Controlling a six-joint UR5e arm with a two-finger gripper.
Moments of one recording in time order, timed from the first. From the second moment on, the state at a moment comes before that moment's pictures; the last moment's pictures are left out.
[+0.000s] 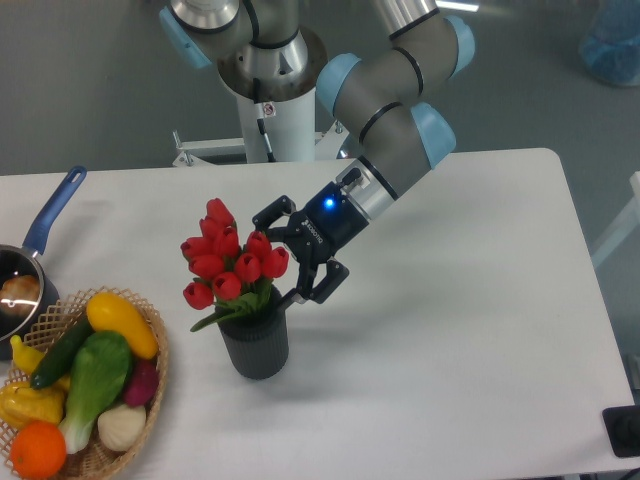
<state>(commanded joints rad) 2.64 -1.83 -1.95 -1.00 0.41 1.73</state>
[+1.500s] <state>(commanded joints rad) 2.62 -1.83 -1.95 -1.00 0.41 1.72</state>
